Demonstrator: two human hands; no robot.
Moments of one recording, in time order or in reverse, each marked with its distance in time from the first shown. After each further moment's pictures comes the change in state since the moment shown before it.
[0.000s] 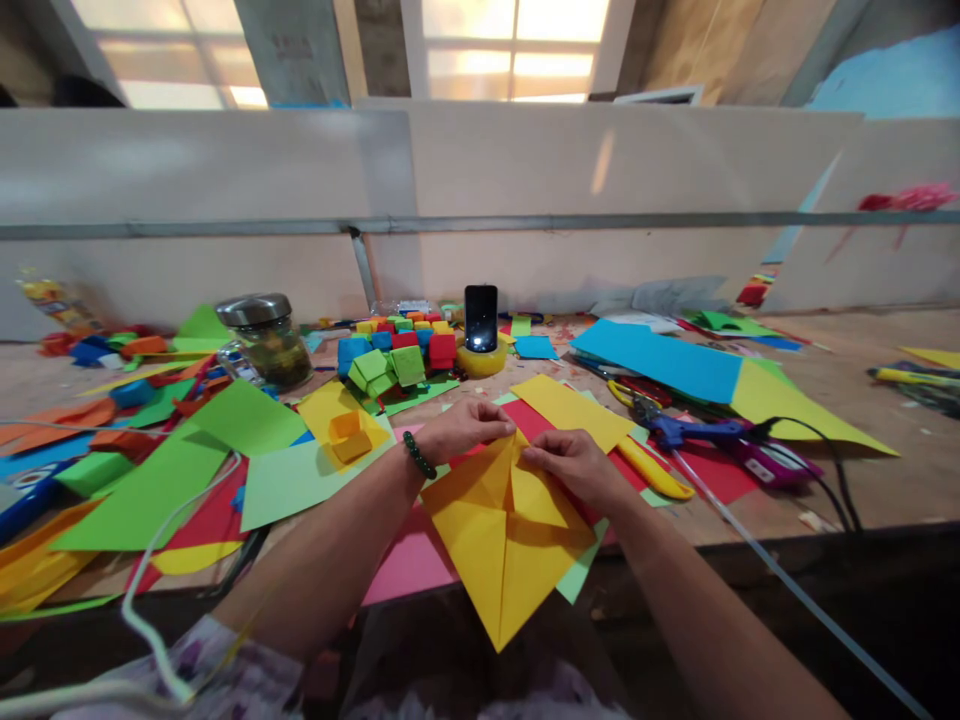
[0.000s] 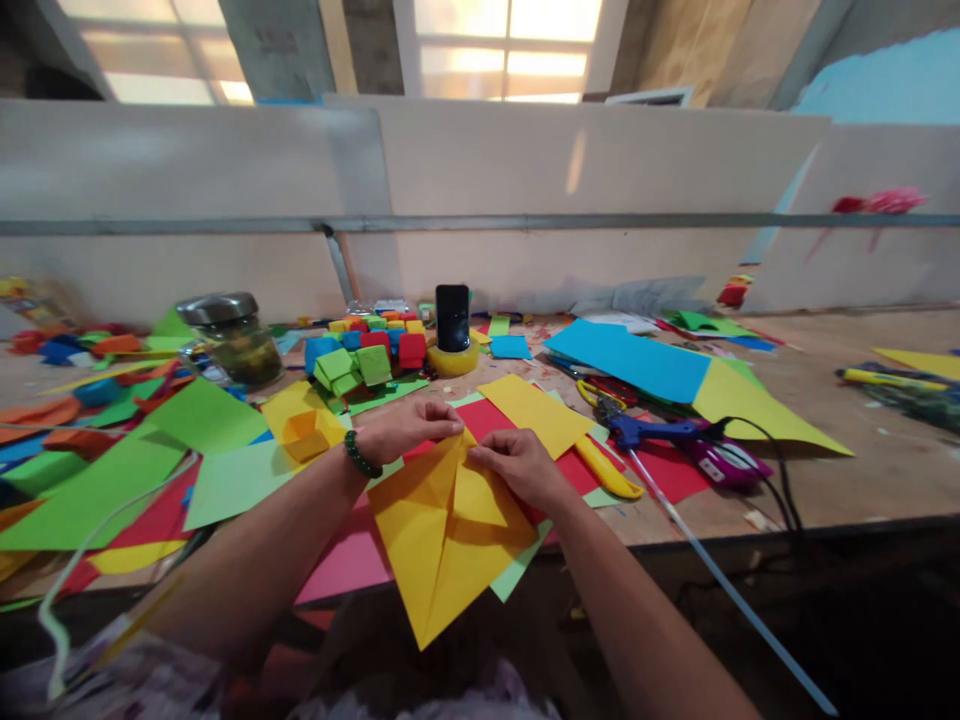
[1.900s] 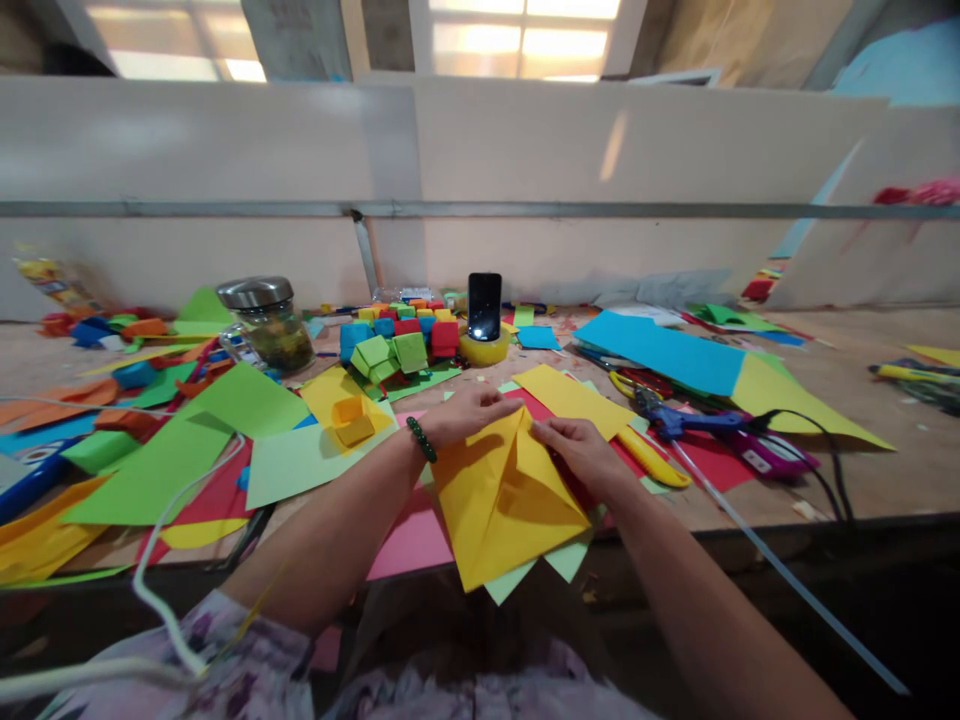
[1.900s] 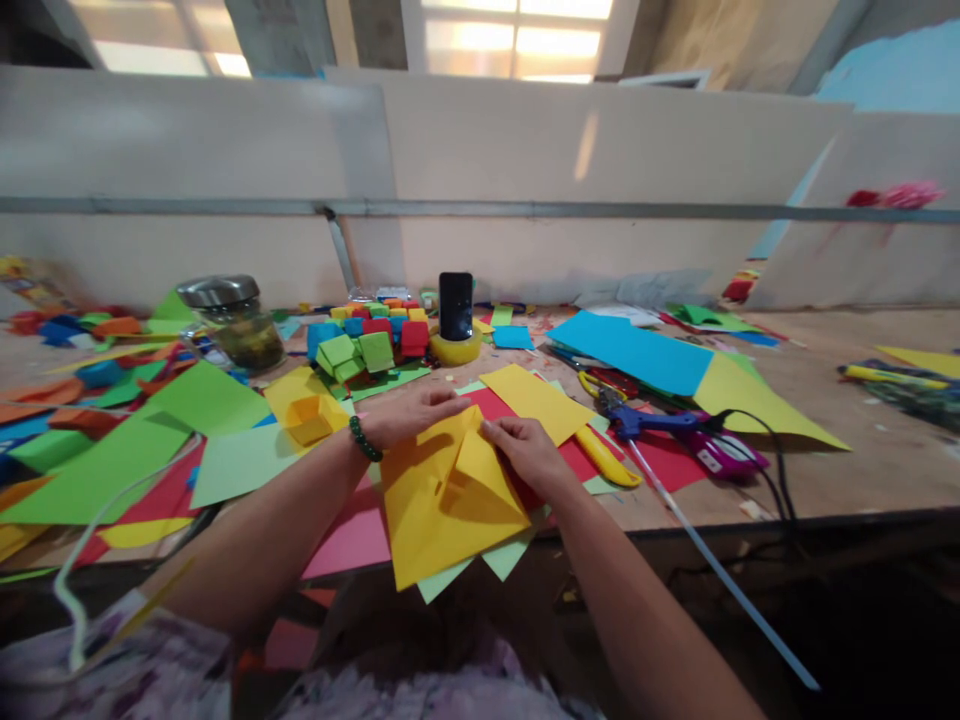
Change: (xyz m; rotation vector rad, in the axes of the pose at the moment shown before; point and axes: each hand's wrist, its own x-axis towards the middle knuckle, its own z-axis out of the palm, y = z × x) left_hand 0.000 0.000 0.000 0.222 0.032 0.085; right_hand 0.001 0.004 0.001 0.118 0.018 0.128
